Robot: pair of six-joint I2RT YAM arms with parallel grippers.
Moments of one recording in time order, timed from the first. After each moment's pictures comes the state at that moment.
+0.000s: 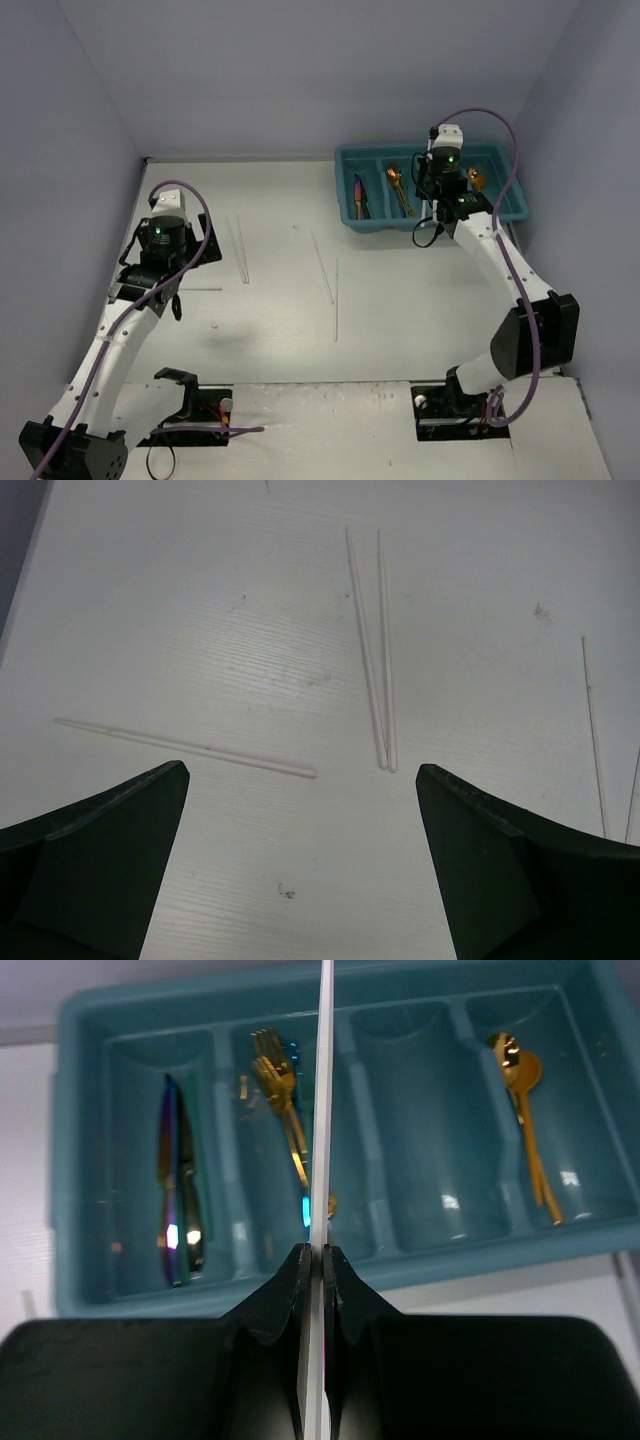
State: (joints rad) left arm -0.22 0.93 0.95 -0.62 -0.28 -0.31; right arm 0.29 1.44 1.27 -0.31 0.34 0.17
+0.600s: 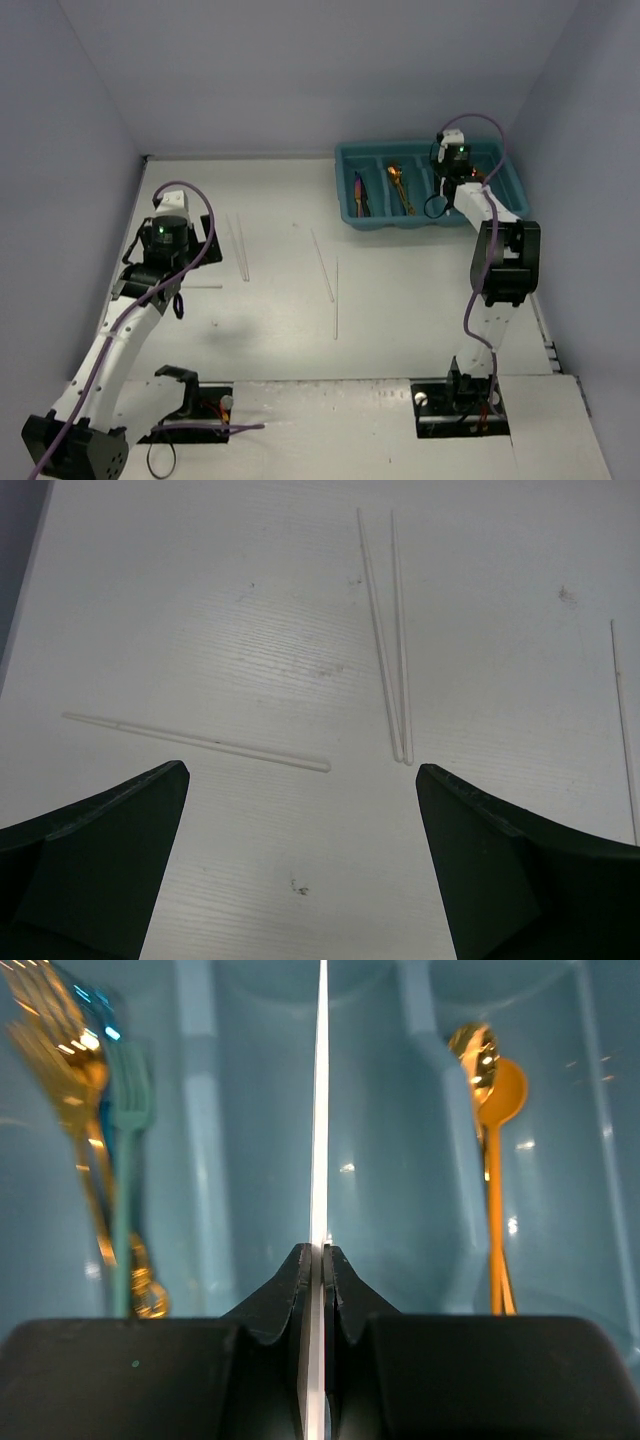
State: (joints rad) left arm -0.22 0.93 0.92 -0.61 -0.29 -0.28; right arm -0.02 2.01 1.50 -0.11 0.16 -0.14
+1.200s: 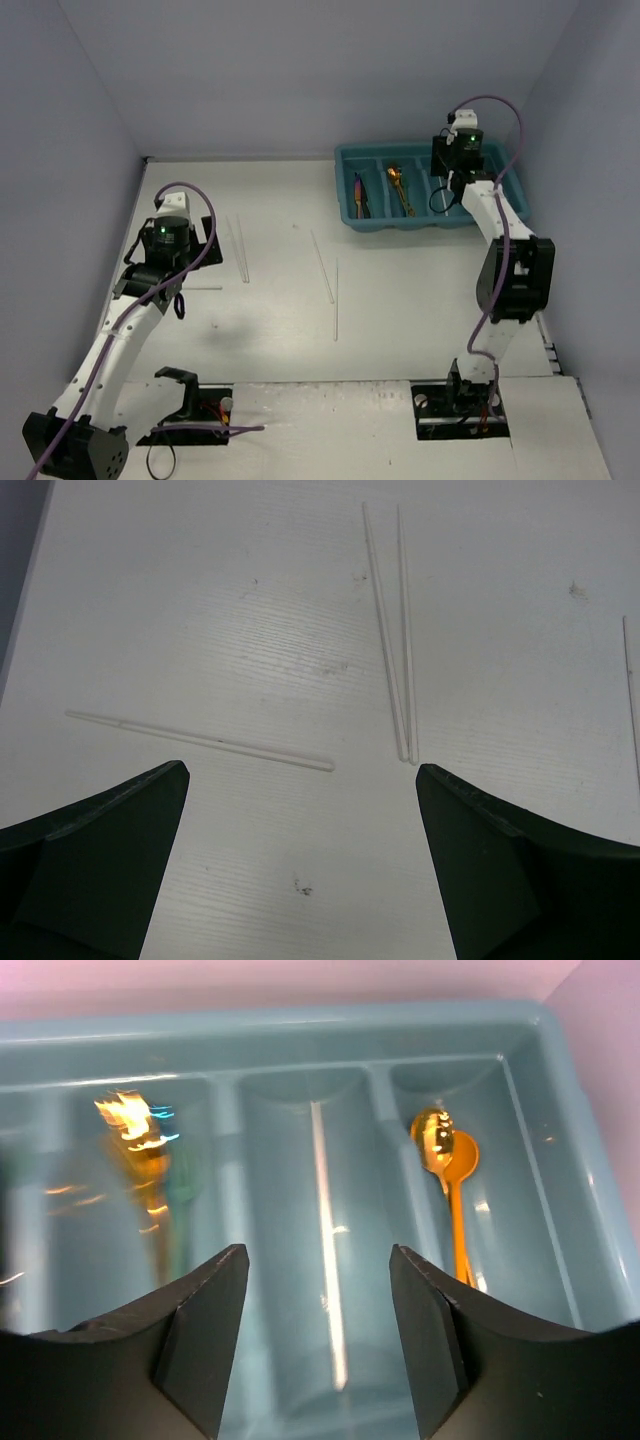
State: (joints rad) left arm -0.22 0.95 0.92 -0.61 -0.30 -0.28; right arm 0.00 1.88 1.52 -0.11 0.15 -0.08
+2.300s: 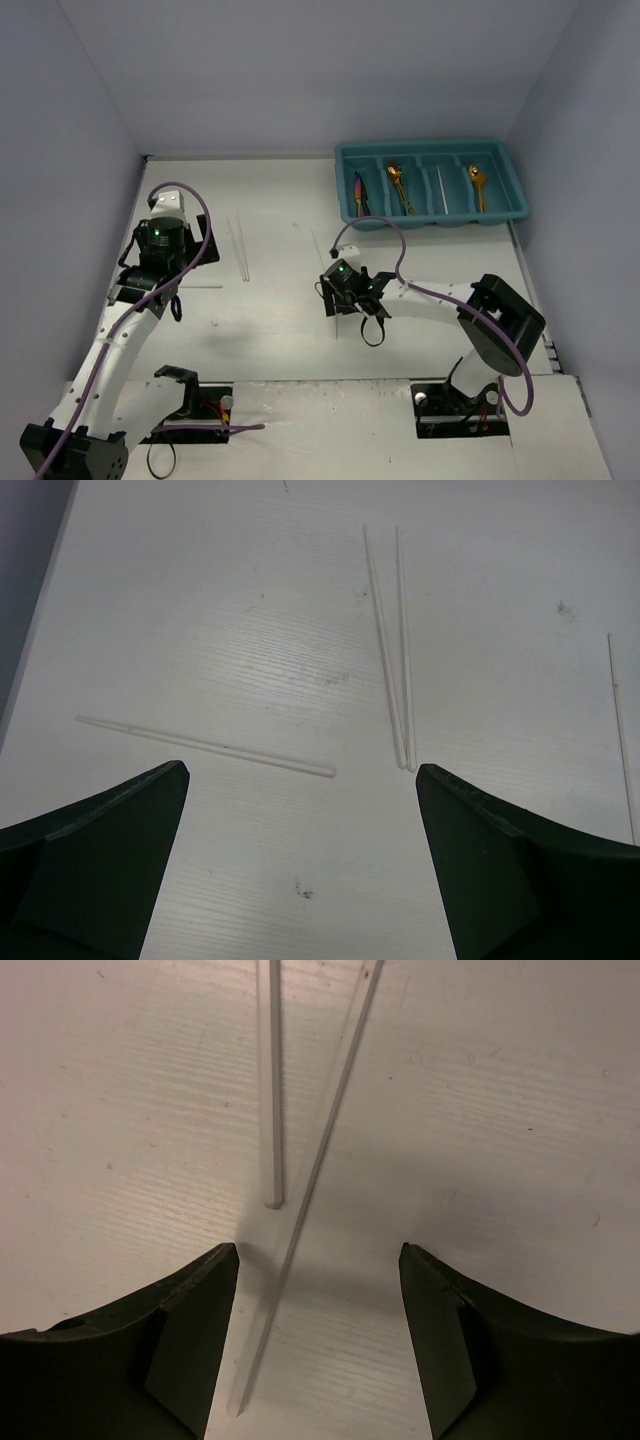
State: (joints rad) left arm -0.21 0.90 0.92 -0.61 -0.30 -0.28; right arm 0.89 1.57 0.78 -0.23 0.27 0.60
